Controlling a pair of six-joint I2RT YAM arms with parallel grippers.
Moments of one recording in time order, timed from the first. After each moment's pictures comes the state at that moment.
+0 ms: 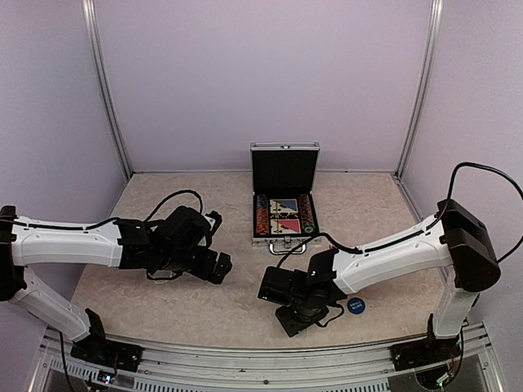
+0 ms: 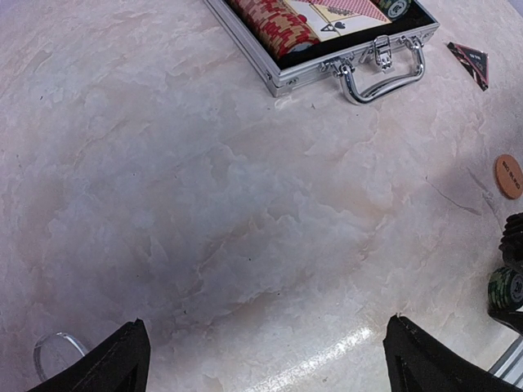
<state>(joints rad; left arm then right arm) -0.98 1.38 0.86 -0.38 -0.27 -0.43 1.30 1.84 1.14 -0.71 0.14 0.77</state>
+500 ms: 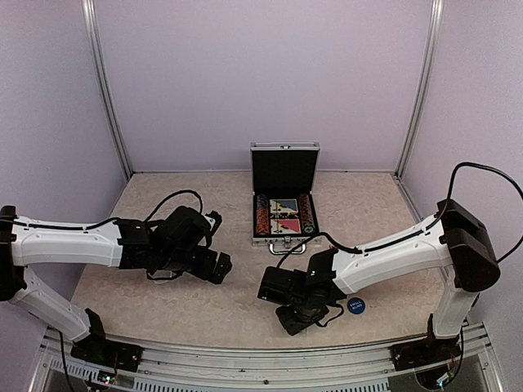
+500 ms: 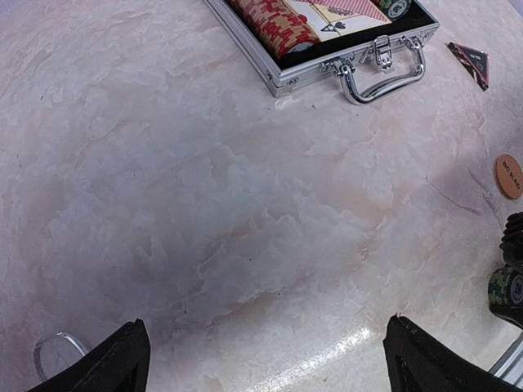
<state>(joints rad) -0.98 1.38 0.86 -0.38 -0.27 -0.43 1.30 1.84 1.15 -0.72 0.15 0.78</state>
